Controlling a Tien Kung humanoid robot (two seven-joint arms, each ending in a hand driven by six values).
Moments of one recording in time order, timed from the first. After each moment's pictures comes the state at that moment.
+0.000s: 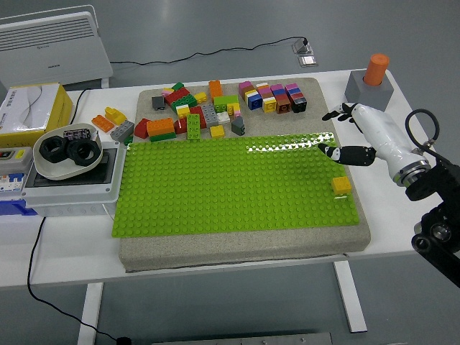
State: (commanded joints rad) left arm -0.06 0.08 -1.48 -0.18 1.79 0.11 0.20; right arm 0.38 -0.49 0.89 1.55 -2.01 -0.09 -0.33
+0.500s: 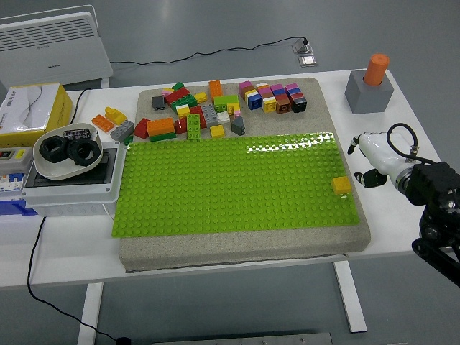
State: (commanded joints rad) left arm -0.05 0.07 -1.49 -0.18 1.79 0.12 0.20; right arm 0.41 -0.50 0.84 1.51 -2.10 0.14 -0.49
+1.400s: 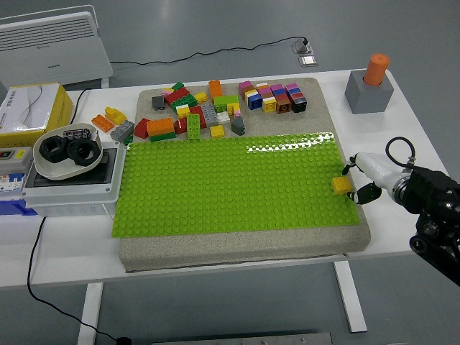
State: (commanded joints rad) left arm -0.06 0.08 -1.49 -0.18 1.77 0.14 0.18; right arm 0.42 -0.48 0.82 1.44 -1.90 0.16 -0.49
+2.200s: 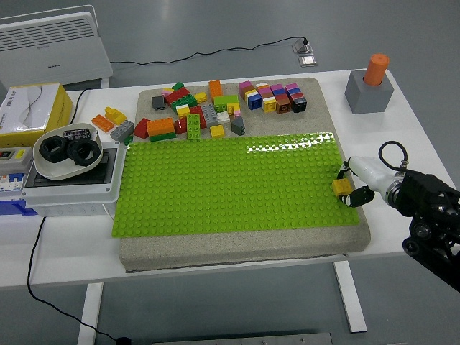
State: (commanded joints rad) left arm -0.06 0.08 -1.49 -0.18 1.77 0.15 0.17; right arm 0.44 -0.46 0.78 1.40 -1.90 0.12 -0.47
